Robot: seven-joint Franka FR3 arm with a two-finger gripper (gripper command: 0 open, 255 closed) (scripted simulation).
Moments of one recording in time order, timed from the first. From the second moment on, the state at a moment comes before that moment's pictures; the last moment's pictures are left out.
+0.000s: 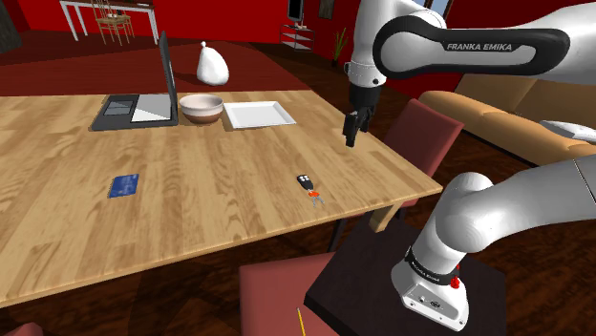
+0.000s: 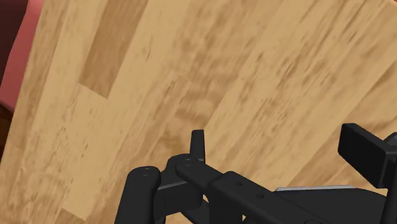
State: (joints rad) arm -0.02 -0.75 0.06 -2.43 -0.10 1.64 0.01
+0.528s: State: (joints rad) arm -0.01 -0.73 0.19 -2.50 0.04 1.76 0.27
